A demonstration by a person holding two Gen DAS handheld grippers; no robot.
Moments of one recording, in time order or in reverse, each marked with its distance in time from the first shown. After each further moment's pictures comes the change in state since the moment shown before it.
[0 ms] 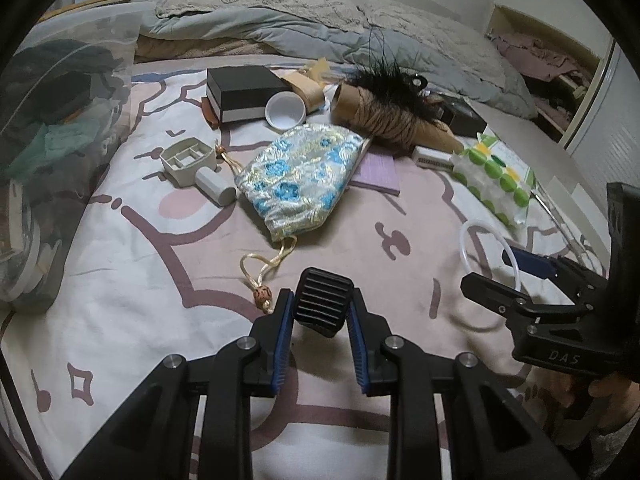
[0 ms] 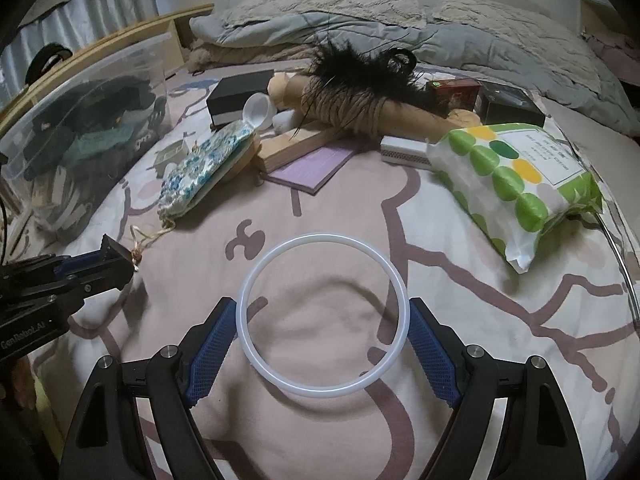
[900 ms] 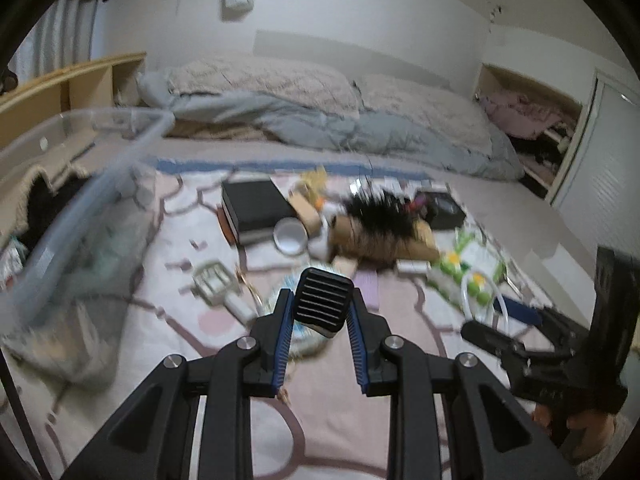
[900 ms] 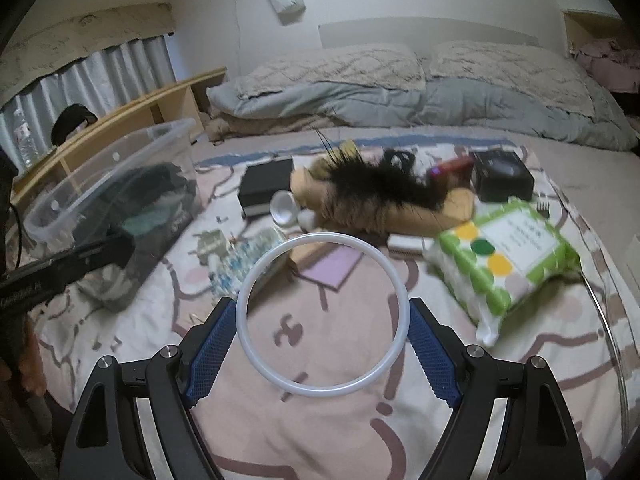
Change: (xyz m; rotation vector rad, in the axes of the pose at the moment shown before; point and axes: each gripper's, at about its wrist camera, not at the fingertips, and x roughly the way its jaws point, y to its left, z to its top) left arm -0.089 0.004 0.075 -0.015 -0.244 -0.006; right arm -0.067 0.006 0.050 0.040 -0.196 0.078
